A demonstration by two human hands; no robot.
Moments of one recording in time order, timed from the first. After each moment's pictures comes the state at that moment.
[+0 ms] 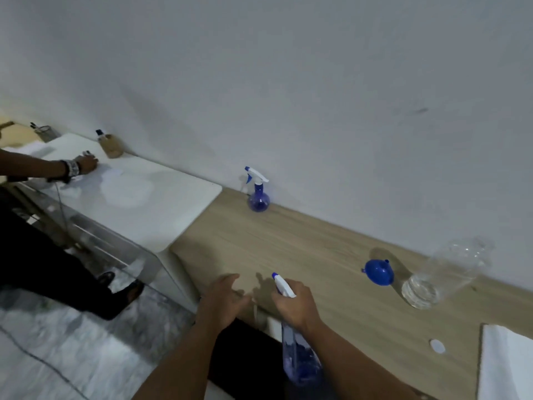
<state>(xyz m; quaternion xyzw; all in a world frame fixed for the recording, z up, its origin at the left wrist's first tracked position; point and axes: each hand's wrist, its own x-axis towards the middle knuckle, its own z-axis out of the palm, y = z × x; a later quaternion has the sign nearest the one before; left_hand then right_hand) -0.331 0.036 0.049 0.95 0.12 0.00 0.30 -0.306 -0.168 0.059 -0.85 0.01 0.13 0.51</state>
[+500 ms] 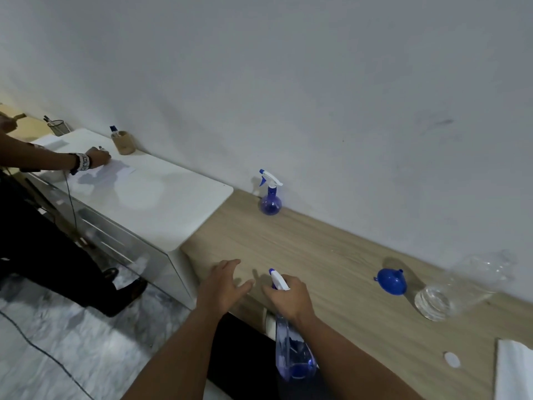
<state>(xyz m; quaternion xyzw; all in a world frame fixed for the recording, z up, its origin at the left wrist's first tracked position) -0.307 0.076 0.071 0.95 0.11 0.01 0.28 -0.294 -0.115 0.068 -0.84 0.04 0.15 0.52</state>
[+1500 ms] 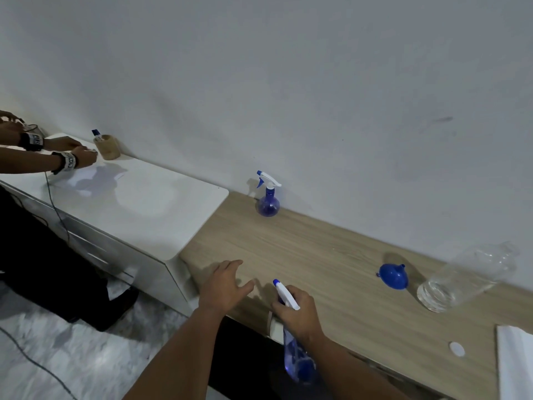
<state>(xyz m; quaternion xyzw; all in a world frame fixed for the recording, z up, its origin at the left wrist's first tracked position) -0.281 0.106 0.057 0.96 0.06 0.00 0.26 -0.311 -0.107 0.030 -0.81 0.03 0.09 0.57</state>
